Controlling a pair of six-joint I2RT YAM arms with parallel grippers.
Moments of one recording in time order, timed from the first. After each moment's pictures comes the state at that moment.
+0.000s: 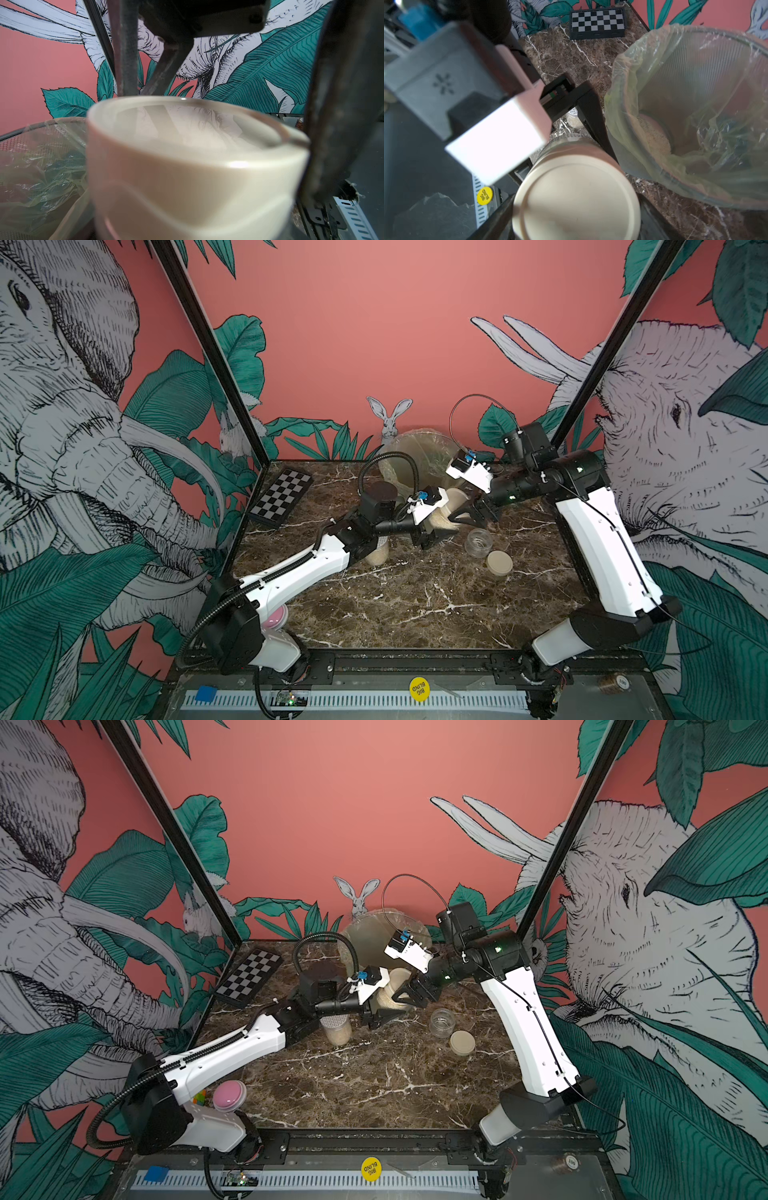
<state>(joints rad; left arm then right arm) -0.83 1.41 1.14 0.10 0.56 0.21 0.46 1.58 2.13 -1.51 -0.57 -0.65</state>
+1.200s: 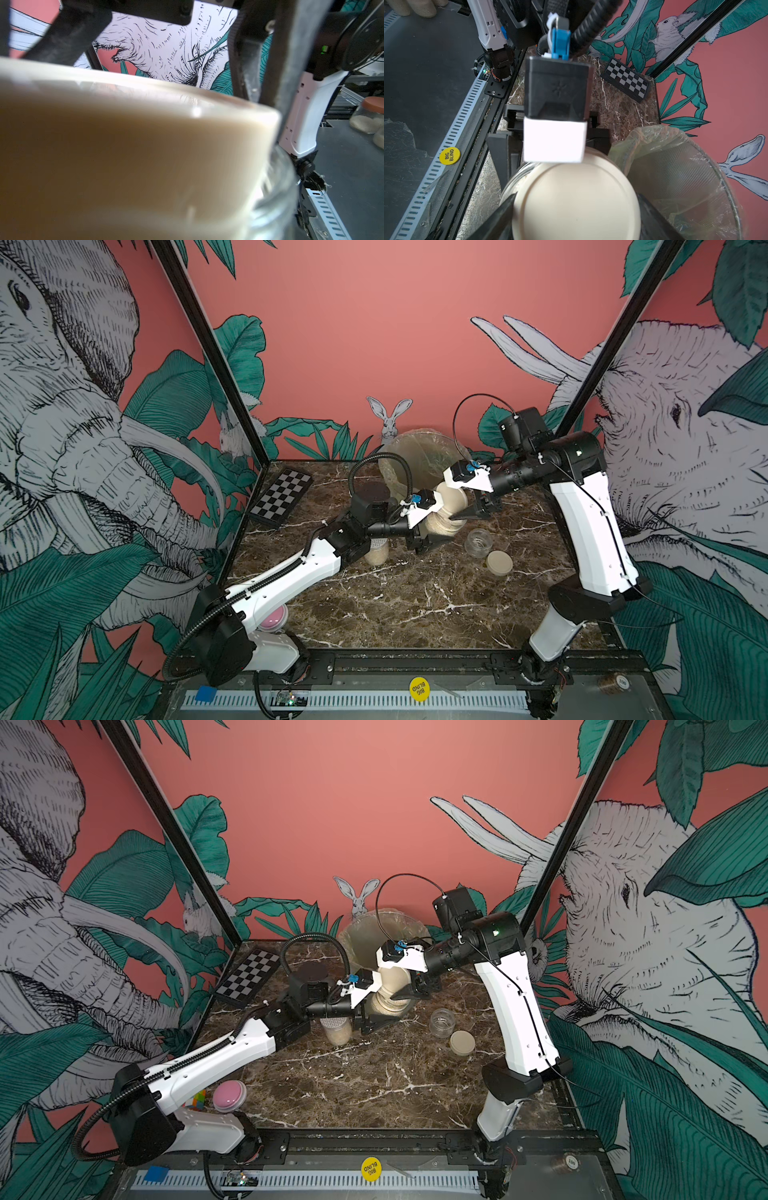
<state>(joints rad) -0.83 1.35 1.13 0.05 0.66 0.21 0.46 1.73 2.42 -1.69 -0.74 -1.19</state>
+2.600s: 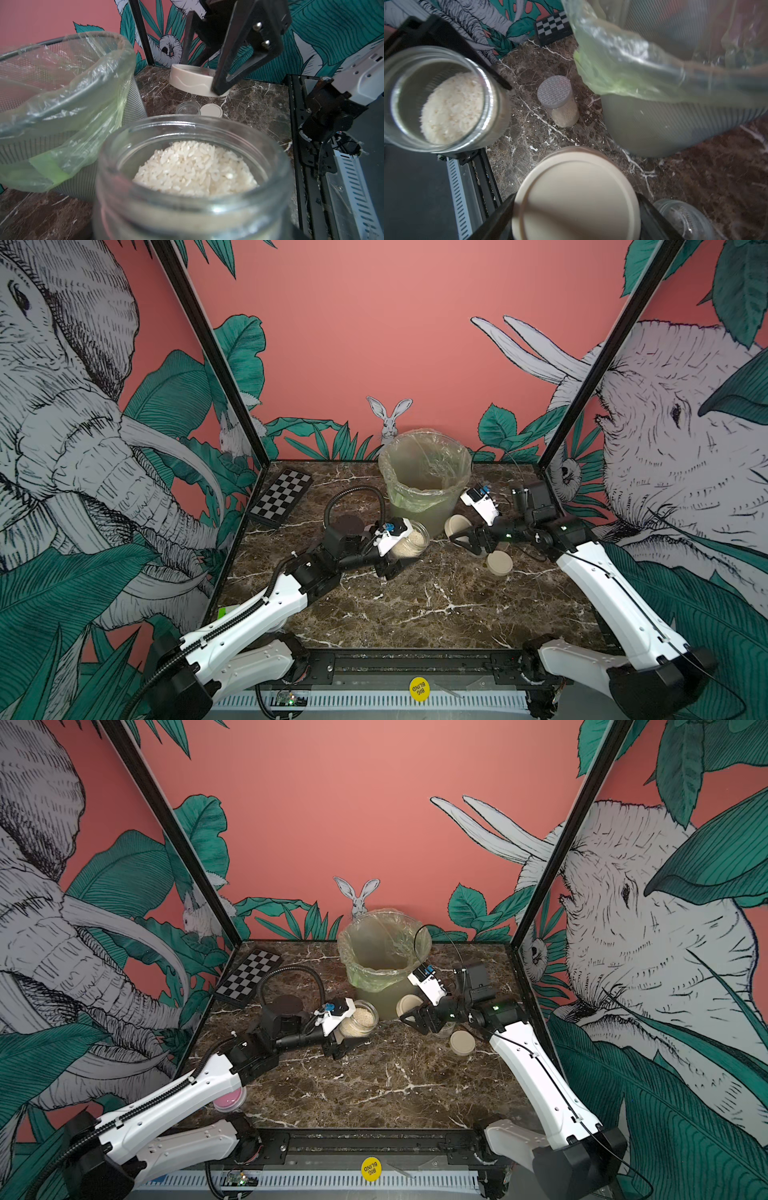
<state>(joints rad) -0.80 1.02 0.80 -0.13 0.37 0.23 0.35 1.16 1.15 -0.80 -0.58 -0.23</state>
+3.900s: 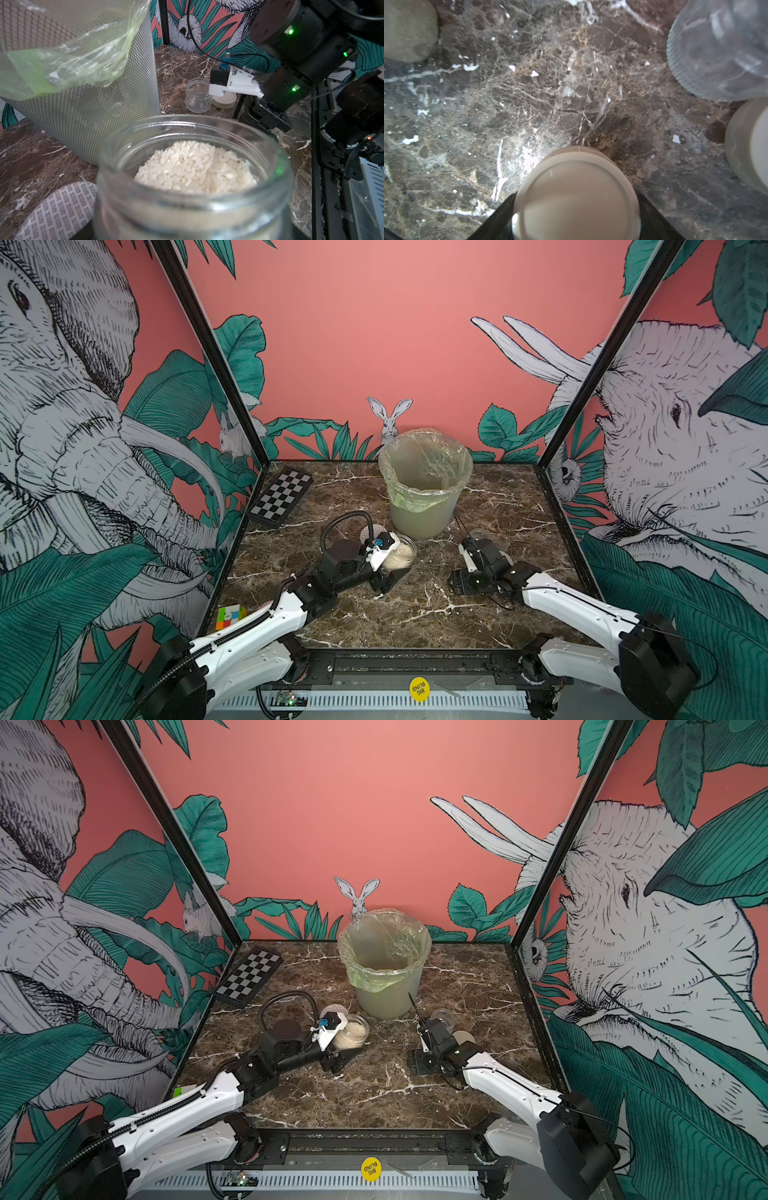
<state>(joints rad) -0.80 0.97 0.52 0.12 0.27 0.09 0.63 1.17 0.59 -0.49 -0.03 0.39</state>
